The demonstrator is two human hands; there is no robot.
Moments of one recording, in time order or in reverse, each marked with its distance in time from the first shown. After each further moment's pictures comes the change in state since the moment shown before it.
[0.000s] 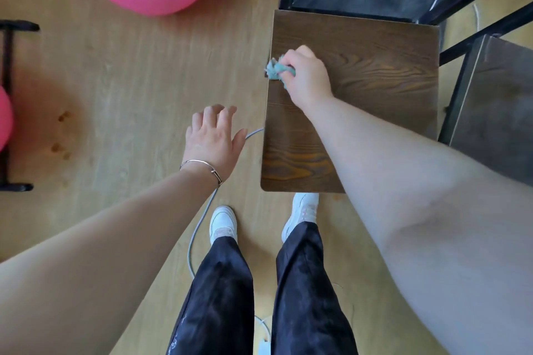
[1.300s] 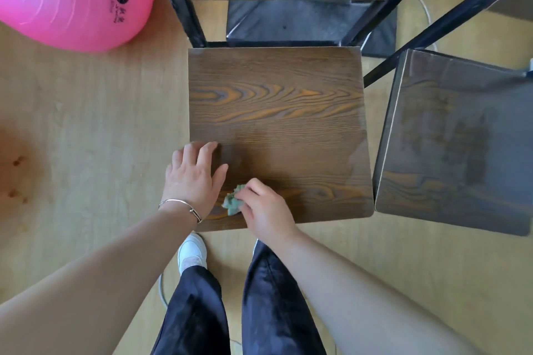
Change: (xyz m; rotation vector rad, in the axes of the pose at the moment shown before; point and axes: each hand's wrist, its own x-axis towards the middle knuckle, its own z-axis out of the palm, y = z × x) left_hand 0.020 0.110 0.019 0.029 -0.068 0.030; right_hand -0.174 0.072 -0.002 0.166 -0.161 -0.098
